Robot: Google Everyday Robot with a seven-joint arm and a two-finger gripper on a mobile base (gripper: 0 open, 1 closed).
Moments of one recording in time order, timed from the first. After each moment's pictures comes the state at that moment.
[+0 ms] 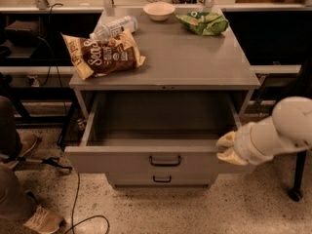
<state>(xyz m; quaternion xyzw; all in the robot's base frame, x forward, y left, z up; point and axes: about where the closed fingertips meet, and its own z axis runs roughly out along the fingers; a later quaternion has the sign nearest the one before) 0.475 -0.211 0.687 -0.62 0.75 0.04 0.23</state>
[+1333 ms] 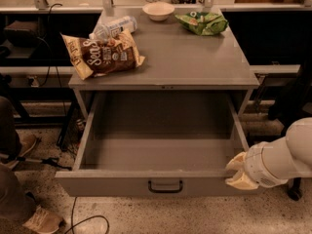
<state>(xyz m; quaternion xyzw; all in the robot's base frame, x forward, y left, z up) 0.409 -0.218 0.684 -0.59 0.78 0.05 0.20</state>
